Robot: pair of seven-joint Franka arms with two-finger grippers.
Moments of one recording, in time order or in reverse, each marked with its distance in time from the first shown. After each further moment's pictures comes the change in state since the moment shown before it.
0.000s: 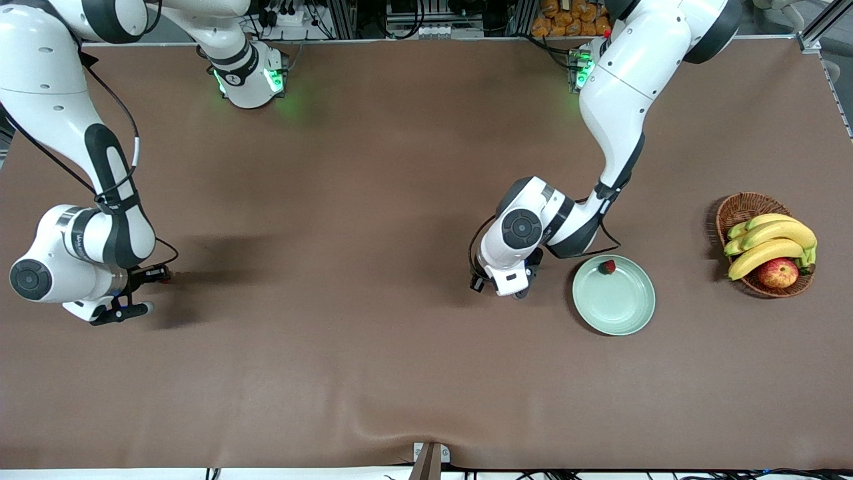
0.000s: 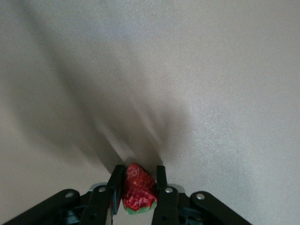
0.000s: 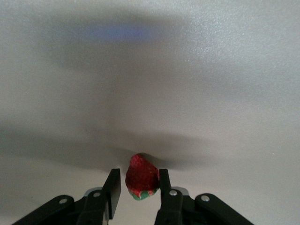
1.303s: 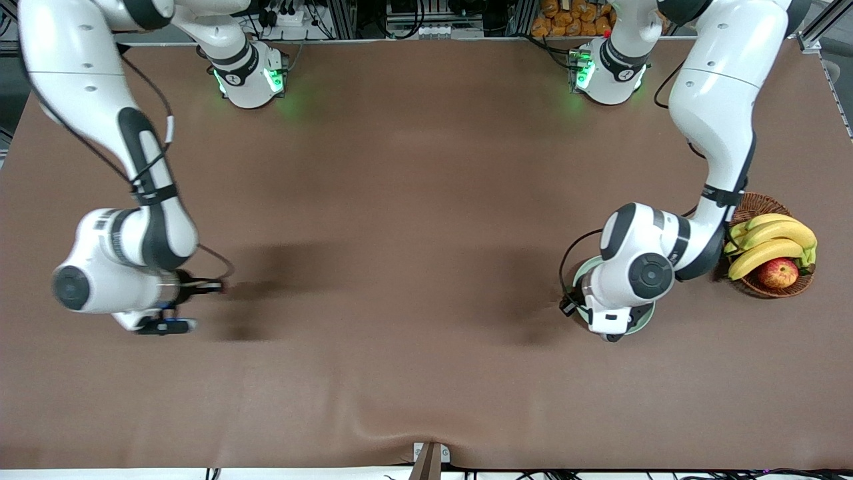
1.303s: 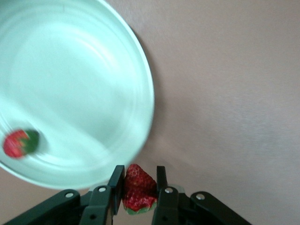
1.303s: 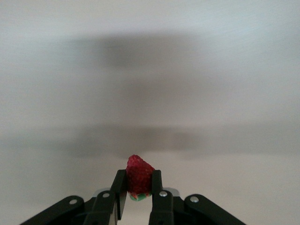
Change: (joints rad) left arm 0.313 -0.083 0.010 0.032 0.017 -0.259 0.748; right arm 0.246 -0.045 0.035 0.078 0.327 -0.125 0.414
